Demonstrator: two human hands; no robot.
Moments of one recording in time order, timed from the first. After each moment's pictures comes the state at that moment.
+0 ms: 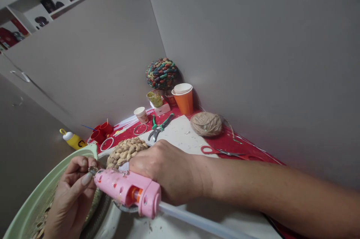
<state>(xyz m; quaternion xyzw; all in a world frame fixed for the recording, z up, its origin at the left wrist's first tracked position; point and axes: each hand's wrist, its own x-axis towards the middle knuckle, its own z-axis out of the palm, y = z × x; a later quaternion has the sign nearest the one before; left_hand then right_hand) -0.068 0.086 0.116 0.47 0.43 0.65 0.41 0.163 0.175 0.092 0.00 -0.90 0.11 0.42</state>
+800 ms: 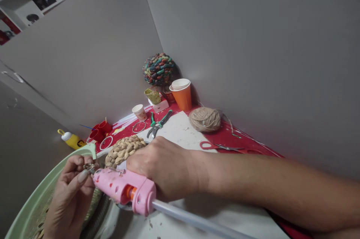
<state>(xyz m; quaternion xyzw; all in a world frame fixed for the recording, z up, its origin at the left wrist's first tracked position) -0.070 0.091 0.114 0.45 0.43 0.67 0.41 0.165 0.175 0.097 -0.02 -0.91 0.08 0.42</state>
